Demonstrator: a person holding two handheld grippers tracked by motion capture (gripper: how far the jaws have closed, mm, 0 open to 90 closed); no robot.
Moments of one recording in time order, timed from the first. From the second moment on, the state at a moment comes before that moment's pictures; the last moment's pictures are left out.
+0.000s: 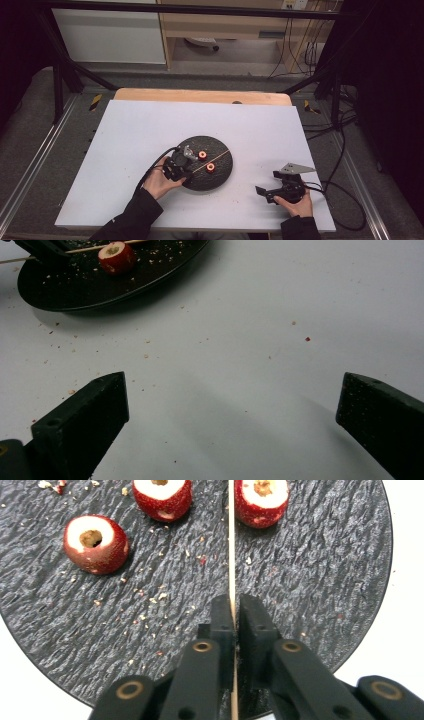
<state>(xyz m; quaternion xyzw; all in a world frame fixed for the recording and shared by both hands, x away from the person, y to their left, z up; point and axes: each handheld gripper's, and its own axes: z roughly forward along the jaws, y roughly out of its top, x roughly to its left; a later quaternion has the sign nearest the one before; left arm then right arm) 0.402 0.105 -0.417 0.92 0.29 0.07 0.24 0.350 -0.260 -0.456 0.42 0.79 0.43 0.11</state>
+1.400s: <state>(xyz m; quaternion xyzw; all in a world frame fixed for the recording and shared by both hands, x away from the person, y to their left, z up) 0.366 0.185 -0.413 0.86 0.33 0.09 0.38 0.350 -0.259 -0.455 0.43 0.79 0.42 0.11</state>
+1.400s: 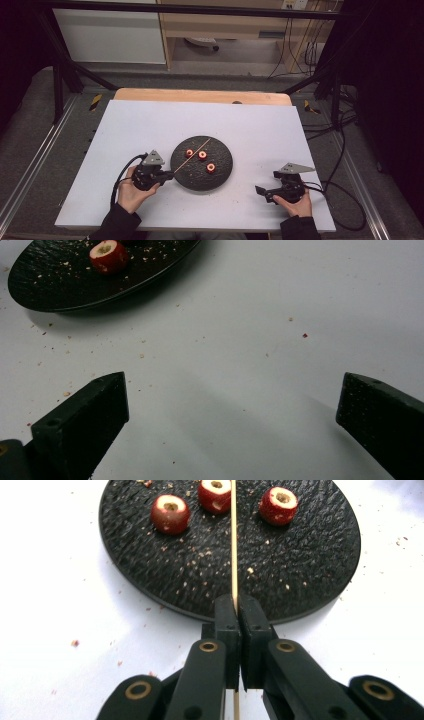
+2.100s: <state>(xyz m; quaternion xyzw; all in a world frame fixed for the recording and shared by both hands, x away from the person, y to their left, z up) 0.344 0.221 -0.428 0.83 0.34 0.11 0.42 0.355 -0.234 -0.448 0.42 0.80 0.41 0.11</state>
